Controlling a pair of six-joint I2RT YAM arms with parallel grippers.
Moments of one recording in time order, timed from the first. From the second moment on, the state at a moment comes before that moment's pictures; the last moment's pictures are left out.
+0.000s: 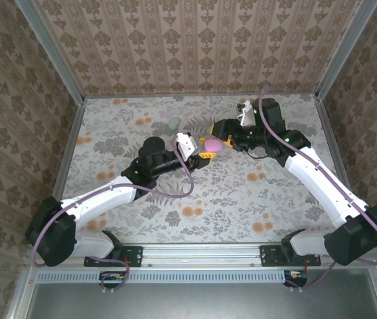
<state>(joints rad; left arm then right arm) -0.81 1.30 0.80 0.43 0.43 0.16 0.40 1.31 1.27 -0.52 -0.52 0.84</state>
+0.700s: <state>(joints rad) -0.78 1.30 0.79 0.63 0.46 0.00 0.30 1.20 1.04 -0.08 -0.84 1.13</state>
